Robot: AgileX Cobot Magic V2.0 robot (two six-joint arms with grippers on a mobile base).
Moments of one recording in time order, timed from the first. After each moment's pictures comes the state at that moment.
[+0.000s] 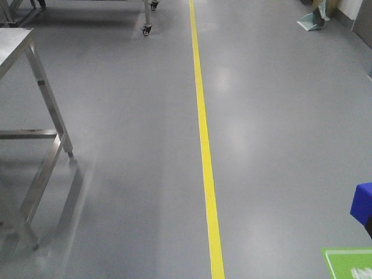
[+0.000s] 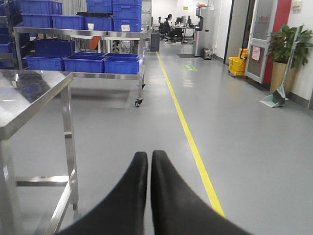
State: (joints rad) left arm -0.01 -0.01 0.03 0.07 0.09 -0.07; right arm 0.07 0.18 -0.33 0.26 0.53 -0.25
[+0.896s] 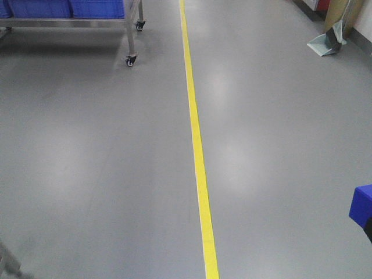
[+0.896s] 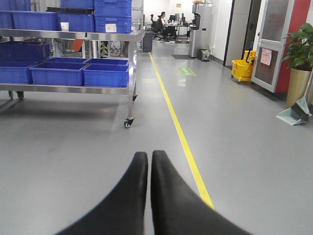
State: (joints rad) left arm -0.01 -0.01 0.03 0.07 0.09 -0.07; right arm 0.07 0.18 -0.33 0.26 0.54 -0.25
